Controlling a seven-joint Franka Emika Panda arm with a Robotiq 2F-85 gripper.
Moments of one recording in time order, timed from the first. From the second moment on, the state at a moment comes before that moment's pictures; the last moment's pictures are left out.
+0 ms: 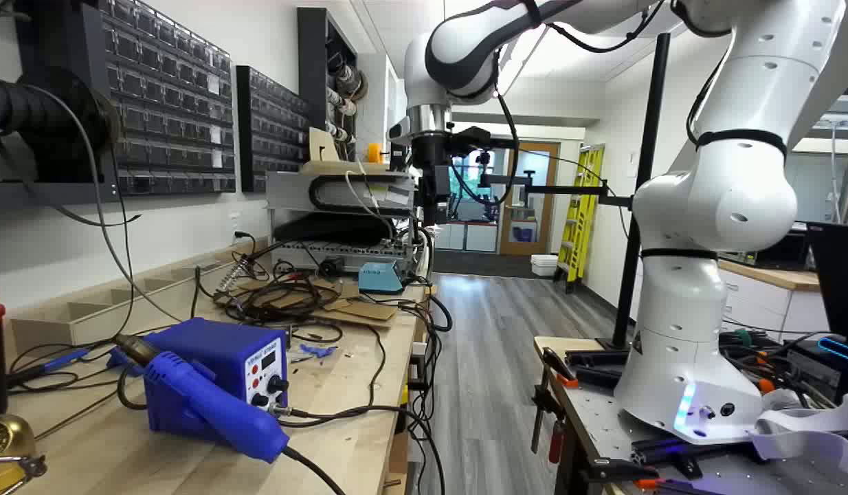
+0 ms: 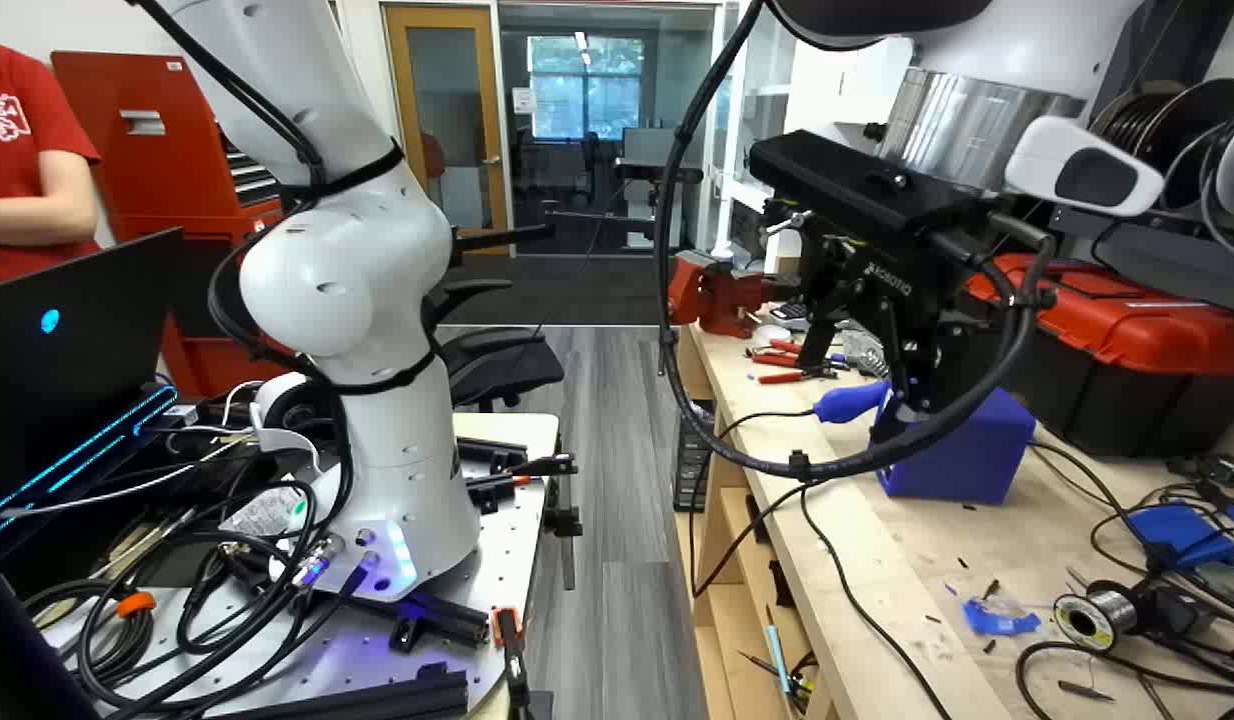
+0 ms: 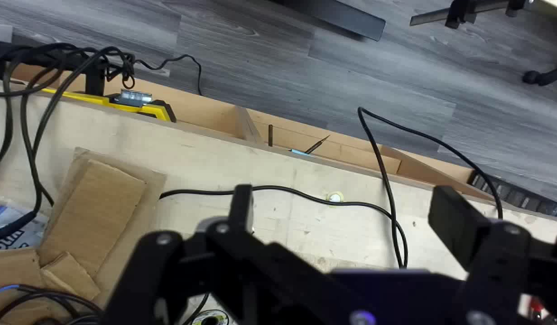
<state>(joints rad) -0.01 -0.28 -0.35 -2.33 -0.01 1.93 -0.63</state>
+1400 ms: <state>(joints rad) -0.04 -0.28 -0.31 -2.33 -0.01 1.96 -0.60</state>
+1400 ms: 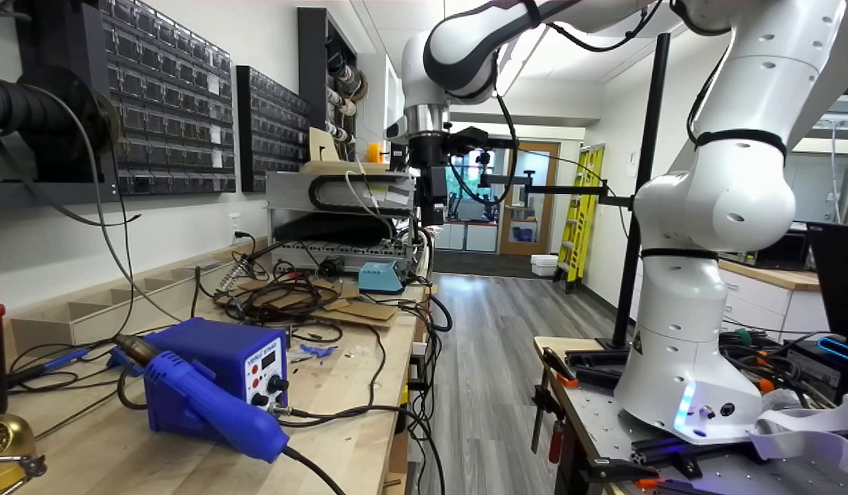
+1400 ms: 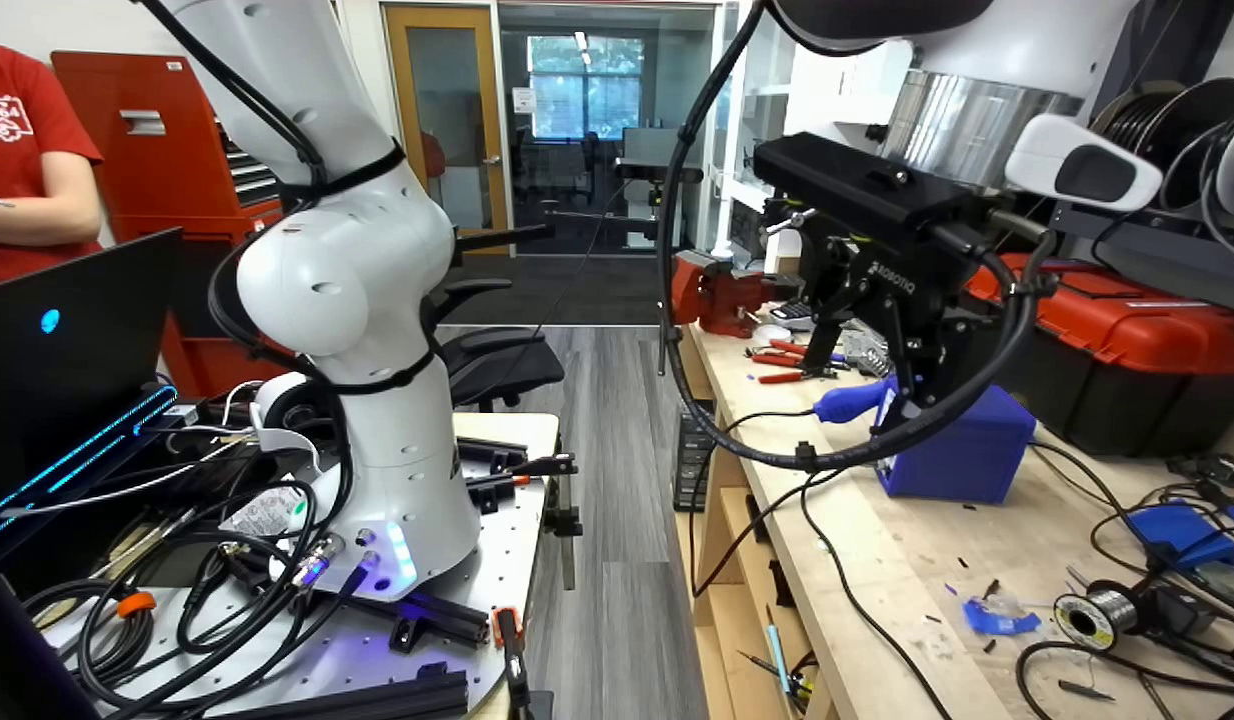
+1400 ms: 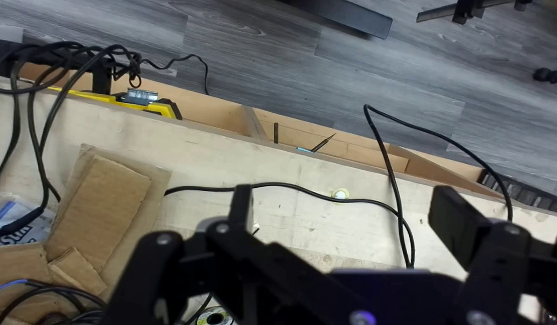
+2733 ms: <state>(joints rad) -0.04 -0.16 0.04 -2.40 -0.06 2.31 0.16</state>
